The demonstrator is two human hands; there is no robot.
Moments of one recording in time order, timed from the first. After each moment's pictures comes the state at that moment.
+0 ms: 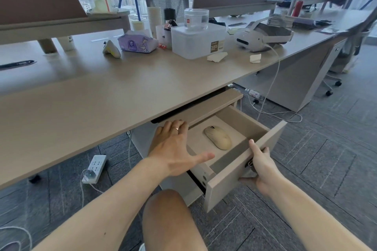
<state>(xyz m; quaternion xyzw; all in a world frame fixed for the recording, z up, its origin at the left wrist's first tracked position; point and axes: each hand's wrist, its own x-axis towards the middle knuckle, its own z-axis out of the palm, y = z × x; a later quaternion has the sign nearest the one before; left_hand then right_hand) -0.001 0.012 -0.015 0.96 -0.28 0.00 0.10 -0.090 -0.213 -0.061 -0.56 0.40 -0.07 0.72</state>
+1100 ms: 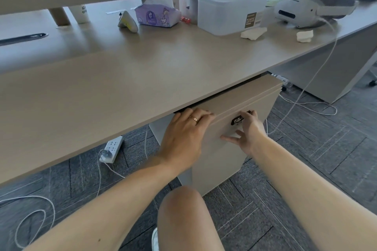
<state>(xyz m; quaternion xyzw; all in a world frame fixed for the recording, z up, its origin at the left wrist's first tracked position) 0.041 0.034 -0.051 0.90 -0.36 0.18 0.15 0.052 -0.160 -0.070 -0.52 0.35 -0.05 0.78</state>
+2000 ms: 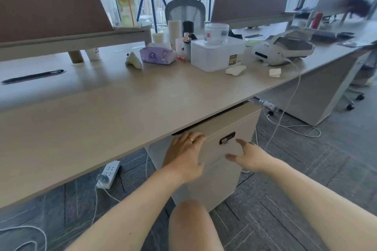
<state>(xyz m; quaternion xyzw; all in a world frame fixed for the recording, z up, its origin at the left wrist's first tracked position) 0.028 0.030 -0.029 0.93 -0.34 0.05 0.13 -0.008 -0.198 -0.034 -0.93 0.18 0.14 0.28</state>
